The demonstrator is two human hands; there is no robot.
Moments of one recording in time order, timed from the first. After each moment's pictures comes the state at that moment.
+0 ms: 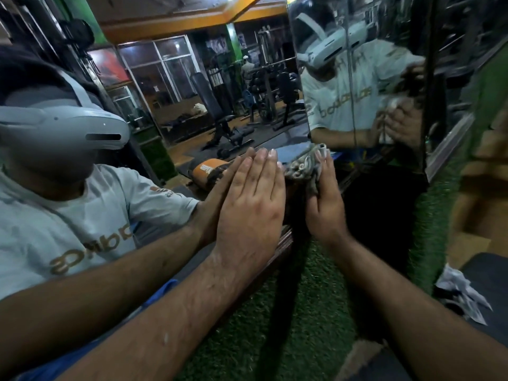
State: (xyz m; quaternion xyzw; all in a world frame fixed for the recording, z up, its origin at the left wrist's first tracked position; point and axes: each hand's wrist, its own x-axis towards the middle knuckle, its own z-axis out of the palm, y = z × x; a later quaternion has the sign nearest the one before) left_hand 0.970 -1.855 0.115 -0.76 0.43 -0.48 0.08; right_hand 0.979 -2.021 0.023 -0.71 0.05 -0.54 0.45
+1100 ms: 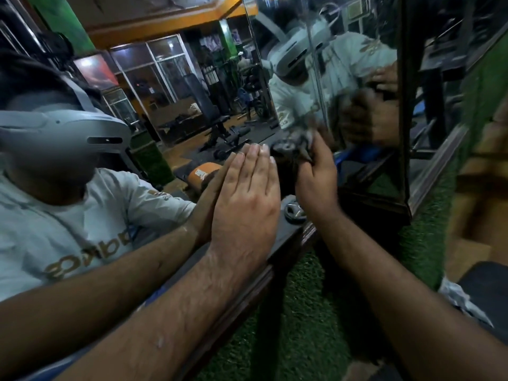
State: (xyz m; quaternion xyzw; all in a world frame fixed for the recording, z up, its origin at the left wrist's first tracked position) left_hand 0.993 -1.951 0.149 -0.76 0.41 -0.50 0.12; right_hand 1.008 -2.098 0.109 -0.62 0.07 -0.55 0.55
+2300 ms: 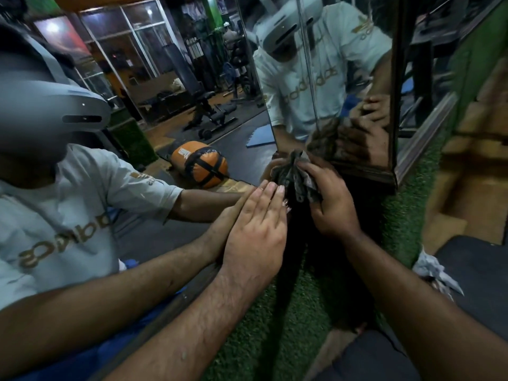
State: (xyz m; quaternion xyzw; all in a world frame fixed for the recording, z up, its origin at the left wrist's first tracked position) left_hand 0.996 -1.954 0.039 -0.77 0.50 -0.37 0.14; right_hand 0.973 -2.147 -0.022 -0.82 0.05 -0.46 0.34
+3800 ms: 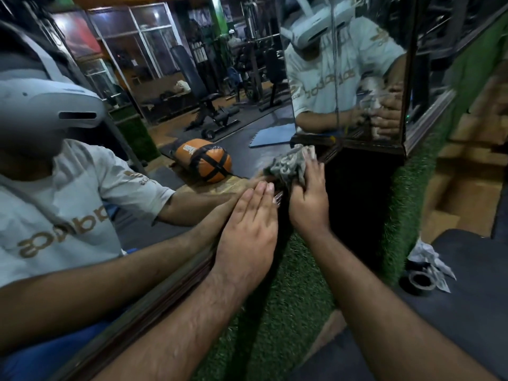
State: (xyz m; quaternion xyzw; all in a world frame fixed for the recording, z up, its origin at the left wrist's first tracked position) left_hand 0.966 -1.851 0.022 -0.78 0.46 -0.40 0.15; right_hand 0.962 -2.000 -0.006 -0.70 0.17 -0.47 0.51
